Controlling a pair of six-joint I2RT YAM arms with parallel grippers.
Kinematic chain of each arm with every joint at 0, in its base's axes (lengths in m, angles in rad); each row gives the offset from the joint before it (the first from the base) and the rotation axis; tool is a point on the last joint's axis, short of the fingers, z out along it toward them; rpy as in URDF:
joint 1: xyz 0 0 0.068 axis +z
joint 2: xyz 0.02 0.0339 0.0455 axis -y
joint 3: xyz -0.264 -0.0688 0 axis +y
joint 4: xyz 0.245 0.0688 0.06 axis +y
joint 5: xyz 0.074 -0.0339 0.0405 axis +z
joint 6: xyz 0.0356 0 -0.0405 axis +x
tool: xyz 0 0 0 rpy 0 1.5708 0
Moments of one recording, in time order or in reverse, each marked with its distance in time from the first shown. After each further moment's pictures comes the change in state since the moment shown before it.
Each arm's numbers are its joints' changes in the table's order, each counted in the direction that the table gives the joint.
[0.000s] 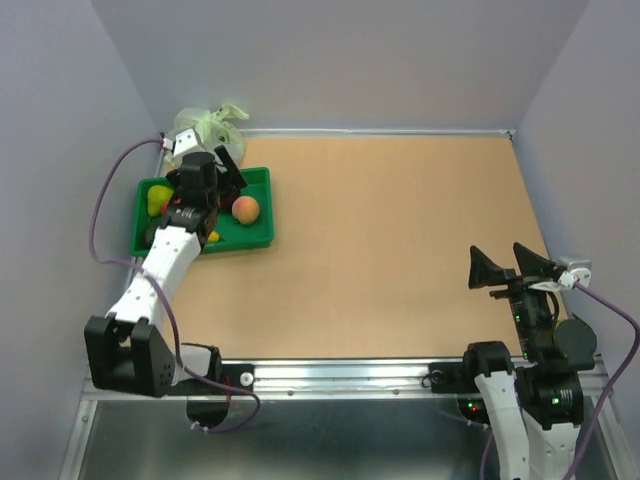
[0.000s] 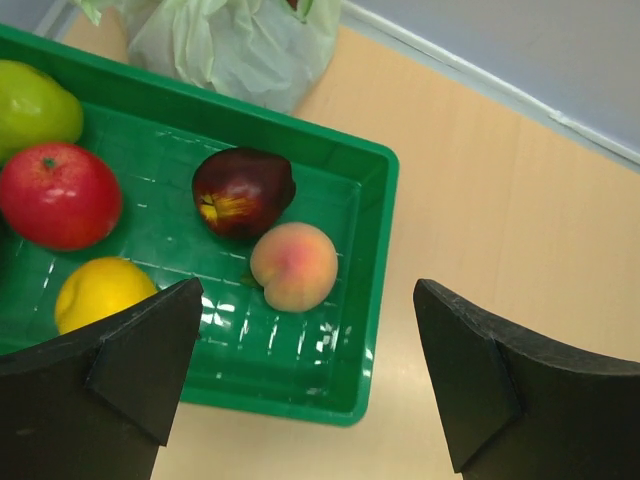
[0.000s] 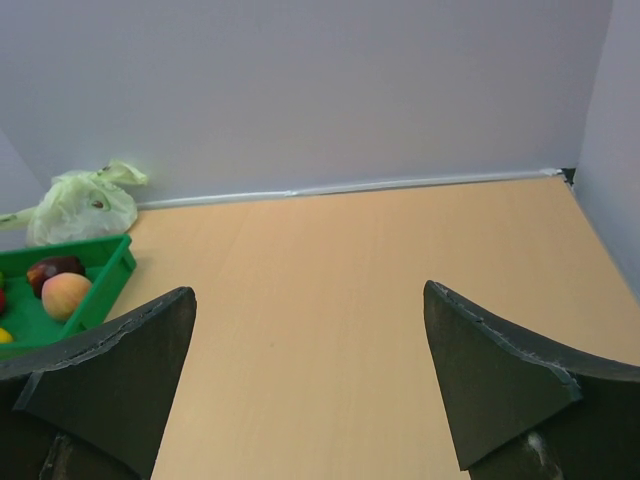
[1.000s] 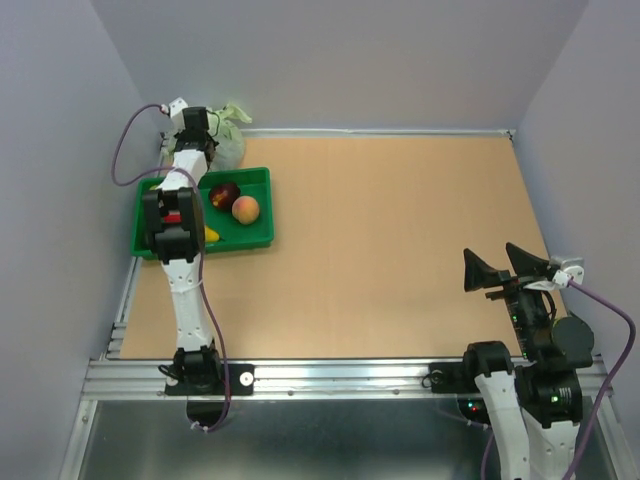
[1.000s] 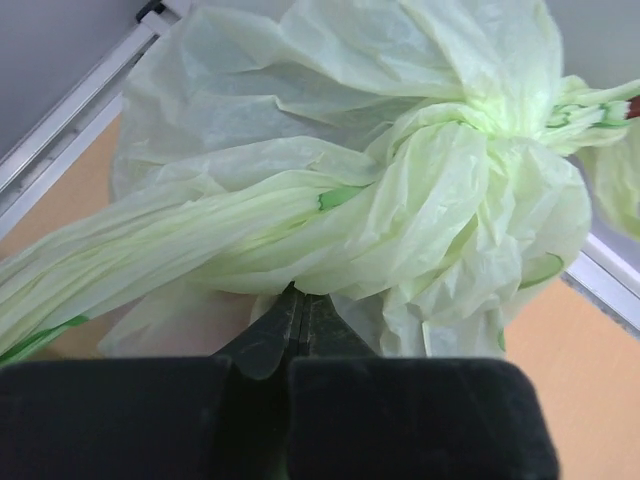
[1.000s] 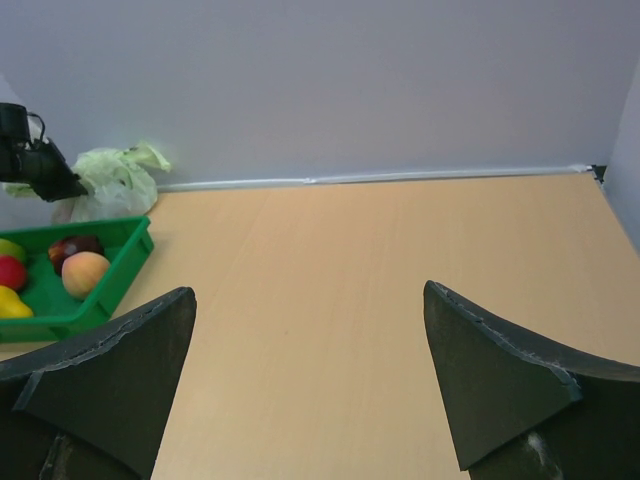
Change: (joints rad) left arm 0.255 -1.165 -0.943 -0.076 0.027 -0.026; right arm 0.013 0.003 0.016 0.000 0.059 0.000
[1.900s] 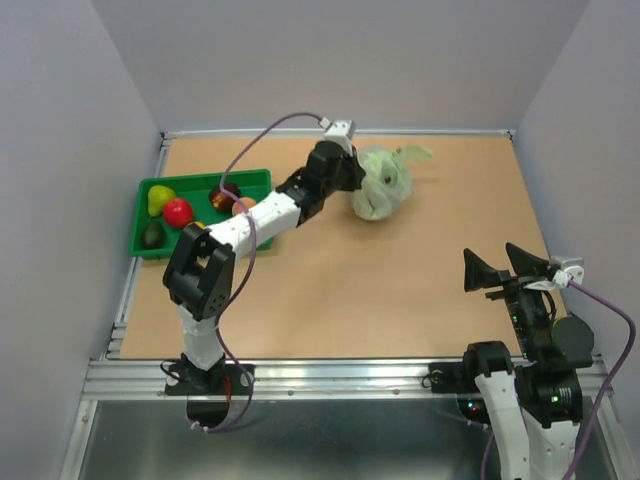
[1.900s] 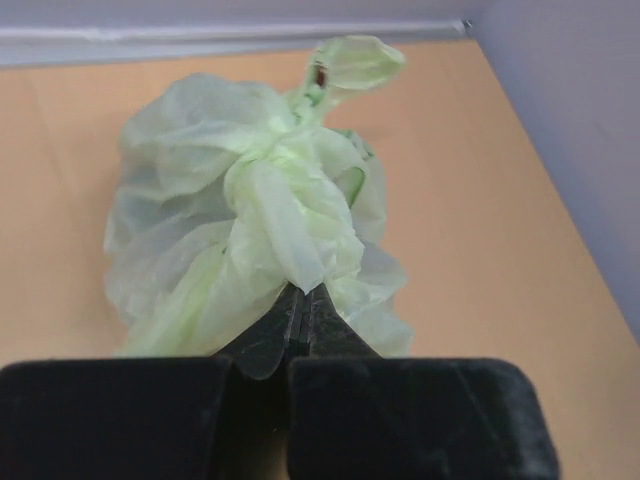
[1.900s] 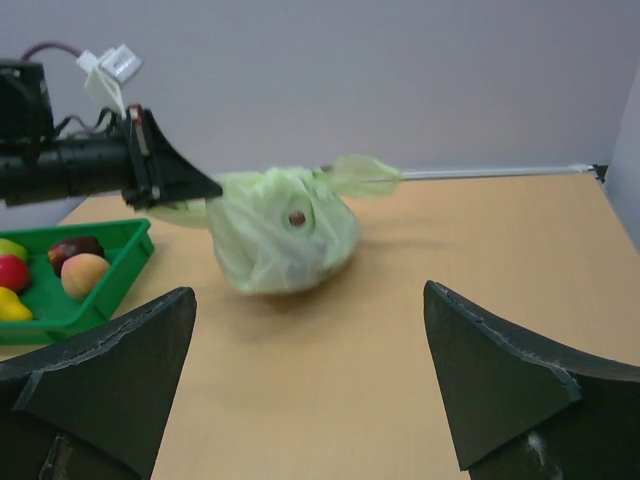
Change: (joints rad) left arm -0.687 0.440 0.390 -0.211 -0.311 0.039; right arm 0.000 0.000 0.000 0.000 0.002 0.002
